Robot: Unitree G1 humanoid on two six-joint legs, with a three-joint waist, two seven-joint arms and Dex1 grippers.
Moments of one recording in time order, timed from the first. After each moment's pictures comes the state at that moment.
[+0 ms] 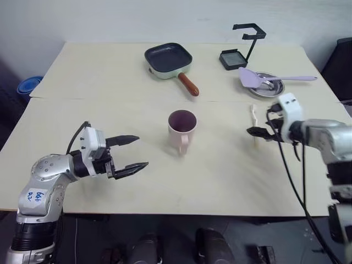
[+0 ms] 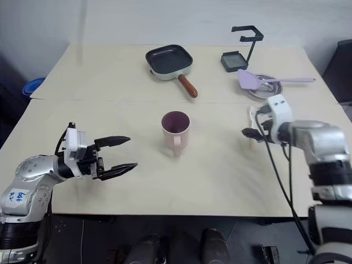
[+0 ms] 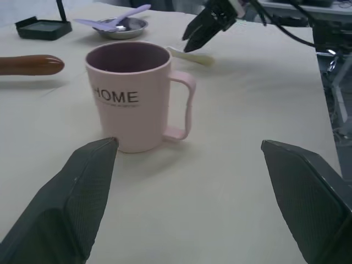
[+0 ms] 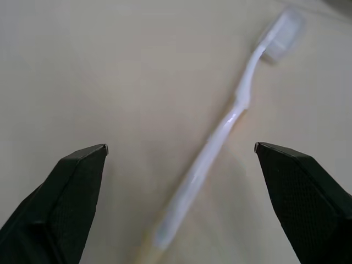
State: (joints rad) left arm -0.18 0.66 0.21 -0.26 -0.52 0.33 -1.04; right arm -0.87 -0.78 0.13 0.43 0.31 0.92 0.65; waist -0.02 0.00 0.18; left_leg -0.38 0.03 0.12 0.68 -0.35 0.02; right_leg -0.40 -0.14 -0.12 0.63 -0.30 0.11
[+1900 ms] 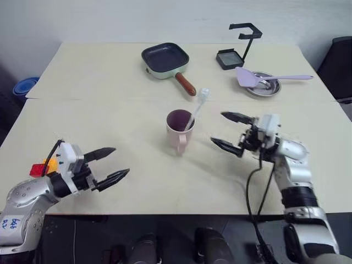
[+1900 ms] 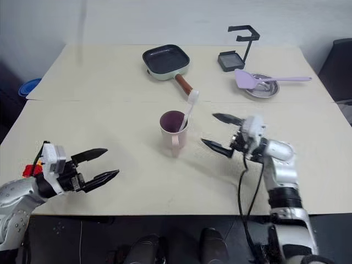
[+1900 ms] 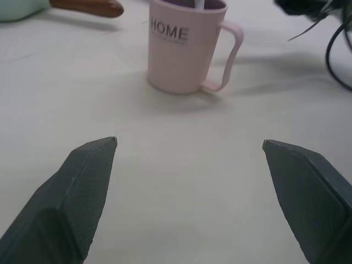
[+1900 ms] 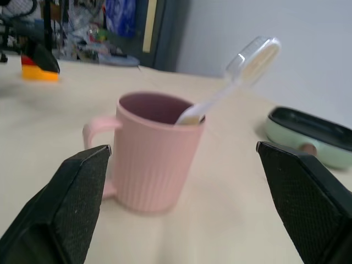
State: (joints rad) left arm 0.14 0.69 0.39 -0.30 -0.54 0.29 -0.91; right arm -0.48 -0.56 -0.12 0.42 0.42 -0.33 1.37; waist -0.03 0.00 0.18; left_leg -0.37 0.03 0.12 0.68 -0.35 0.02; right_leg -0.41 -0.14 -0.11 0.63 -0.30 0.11
